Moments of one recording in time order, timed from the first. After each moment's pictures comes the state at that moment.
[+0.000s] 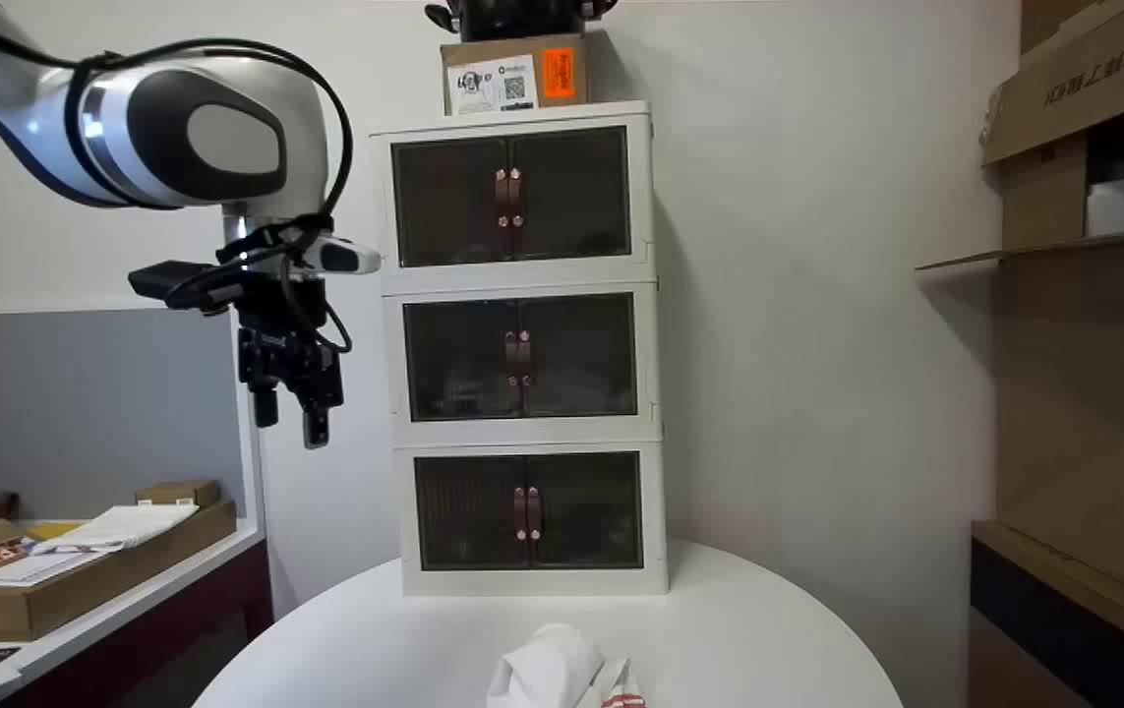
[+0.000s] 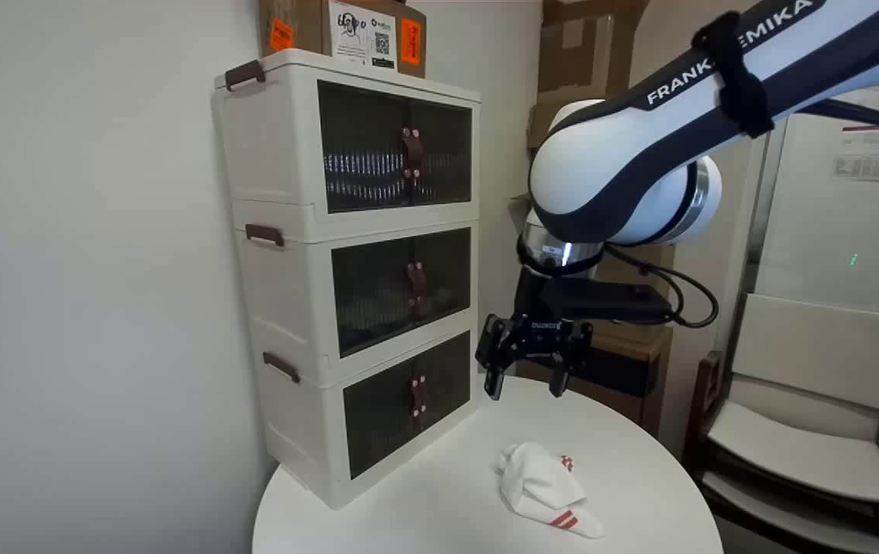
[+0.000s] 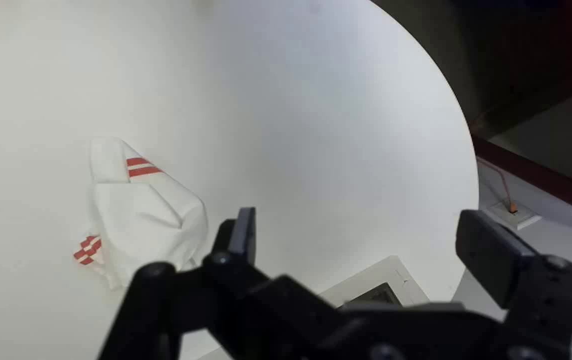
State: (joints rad) arm 0.05 -0.49 0.08 -2.59 0.18 2.22 0.22
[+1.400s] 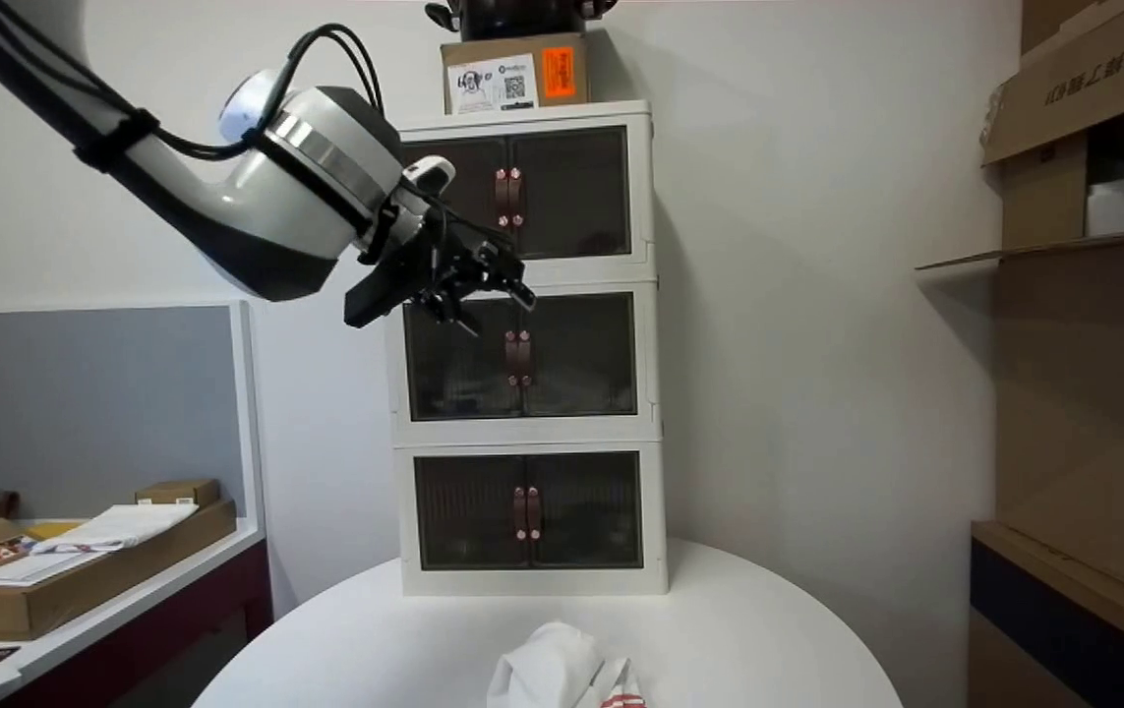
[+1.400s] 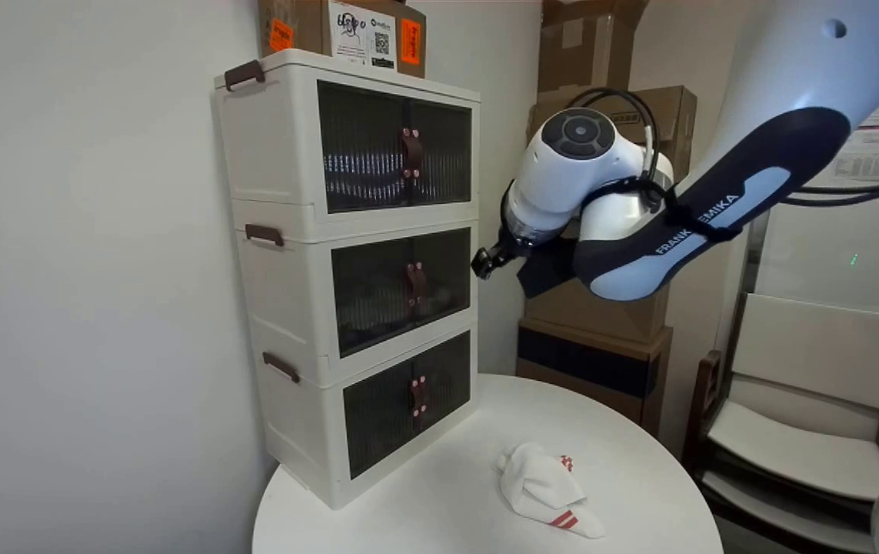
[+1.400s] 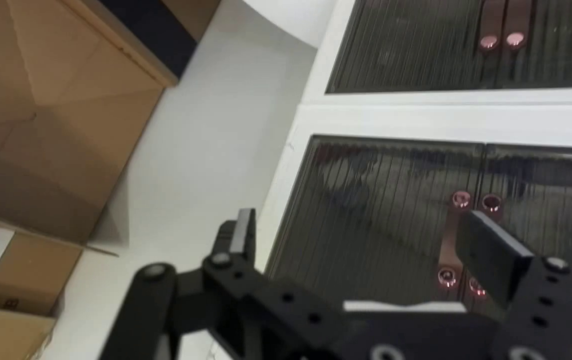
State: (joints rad) arm -0.76 -0.29 0.60 -2.38 -1.02 3.01 0.89
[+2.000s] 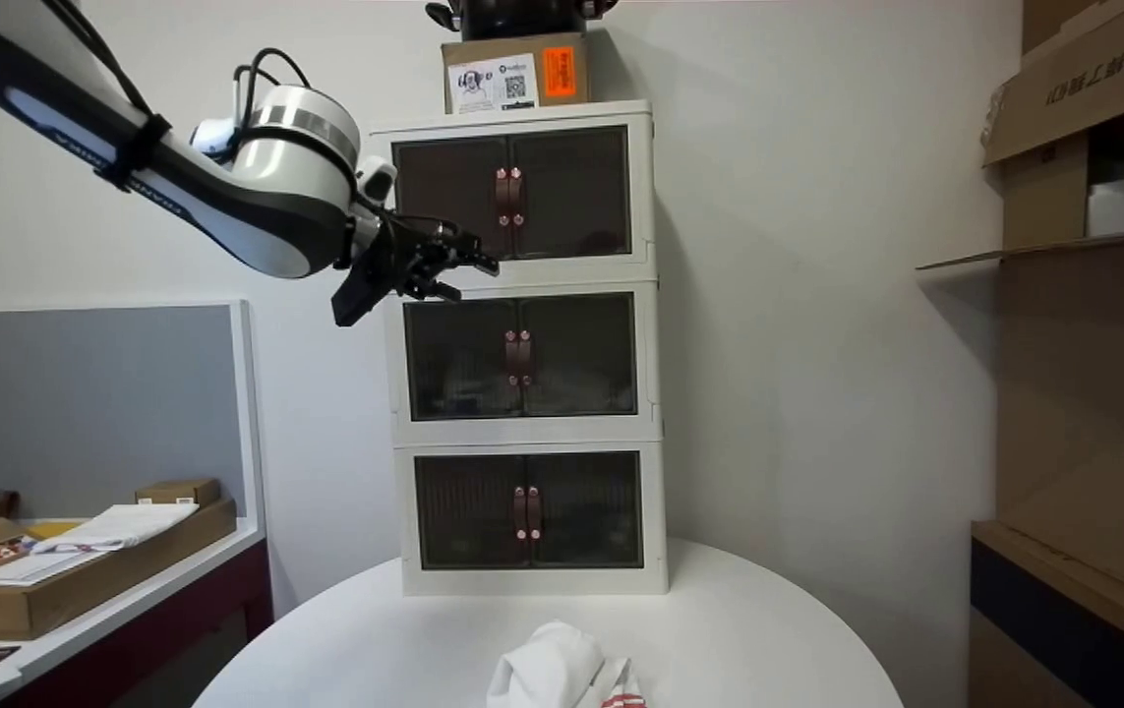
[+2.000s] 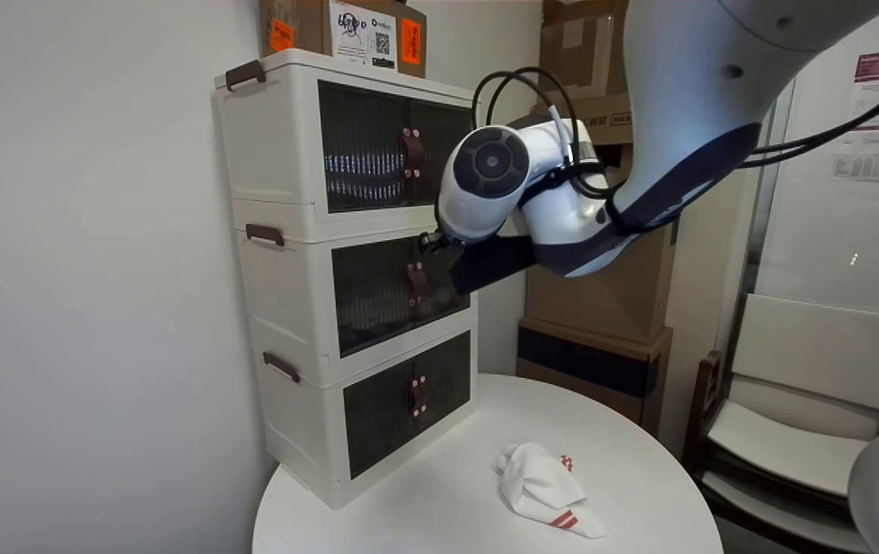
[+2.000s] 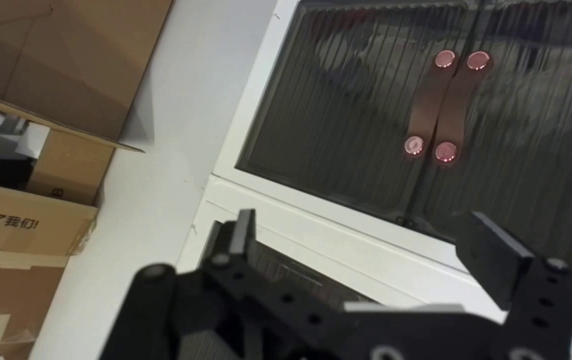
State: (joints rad) arm -1.28 -0.47 1.20 -2.18 -1.36 3.00 1.51
